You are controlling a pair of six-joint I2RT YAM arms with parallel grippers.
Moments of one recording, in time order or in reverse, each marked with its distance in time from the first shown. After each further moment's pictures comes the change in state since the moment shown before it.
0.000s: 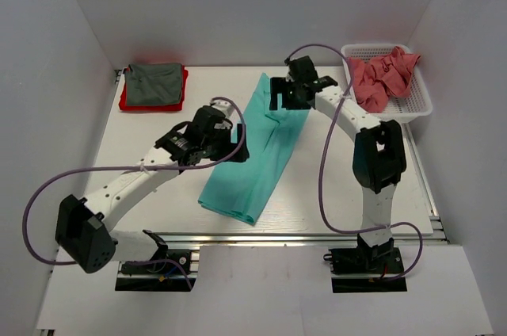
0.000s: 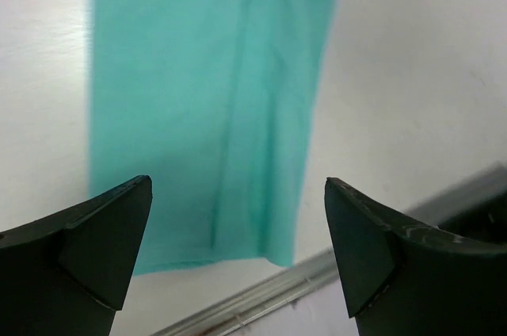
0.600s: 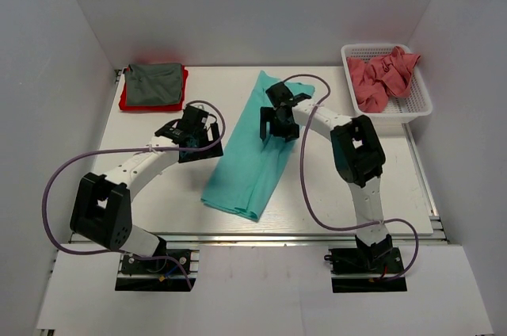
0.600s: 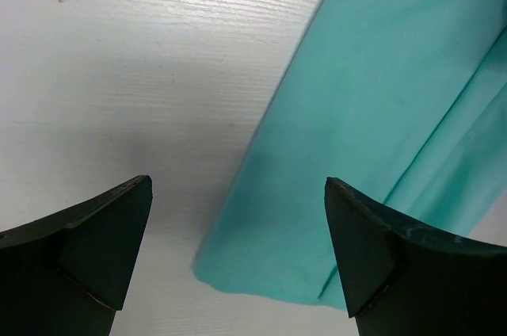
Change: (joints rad) left arm 0.246 0.134 -0.089 0.000 -0.184 -0.057; right arm 0.131 0.127 -0.103 -0.105 0.124 0.222
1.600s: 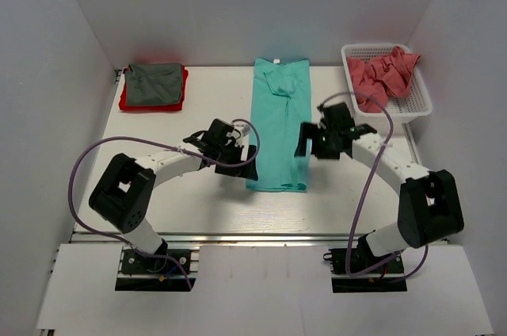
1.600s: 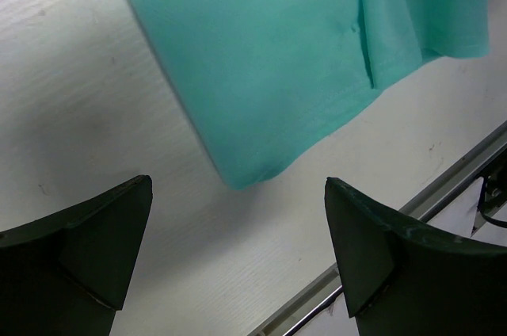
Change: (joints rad) left arm -0.148 0.160 -0.075 0.277 0.492 0.163; right arm -0.181 -0.687 -0.609 0.132 -0.197 -0.121
